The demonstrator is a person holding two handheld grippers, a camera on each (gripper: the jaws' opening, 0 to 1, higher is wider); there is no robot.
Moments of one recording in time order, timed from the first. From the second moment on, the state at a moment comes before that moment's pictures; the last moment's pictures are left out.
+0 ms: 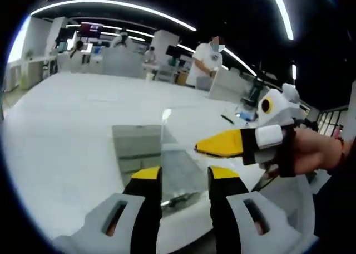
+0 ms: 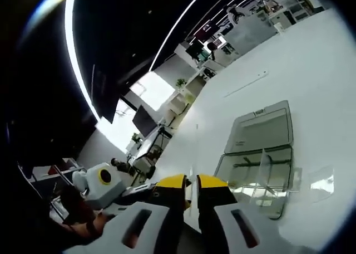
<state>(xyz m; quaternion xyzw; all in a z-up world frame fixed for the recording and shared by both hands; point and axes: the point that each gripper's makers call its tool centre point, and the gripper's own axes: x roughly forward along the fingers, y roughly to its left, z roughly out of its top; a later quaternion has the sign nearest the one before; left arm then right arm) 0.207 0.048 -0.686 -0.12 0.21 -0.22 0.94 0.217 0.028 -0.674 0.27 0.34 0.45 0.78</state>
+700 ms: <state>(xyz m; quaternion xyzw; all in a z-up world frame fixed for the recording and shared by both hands) 0.205 0.048 -0.686 -0.12 0.21 -0.23 0.94 0.215 0.029 -0.675 0.29 0.40 0.41 0.77</state>
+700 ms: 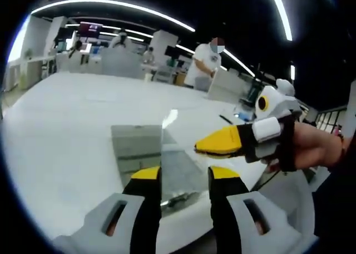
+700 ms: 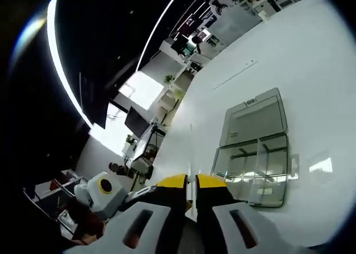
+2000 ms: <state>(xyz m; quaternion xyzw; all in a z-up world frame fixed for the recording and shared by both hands) 0.189 0.083 -0.689 -0.09 0.21 -0.27 0.94 0.227 0.032 -0.691 0.21 0.45 0.34 0.80</state>
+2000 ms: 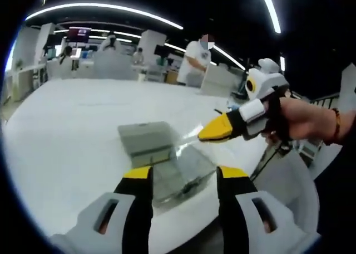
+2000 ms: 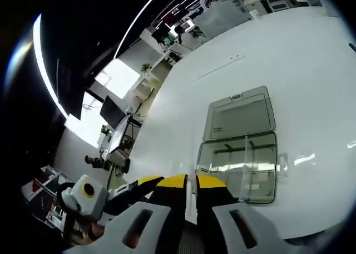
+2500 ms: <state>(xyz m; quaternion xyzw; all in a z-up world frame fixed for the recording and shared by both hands) 0.185 0.087 -0.687 -0.08 0.21 -0.29 0.93 0.234 0.034 -0.701 0.18 0.49 0.33 0.79</state>
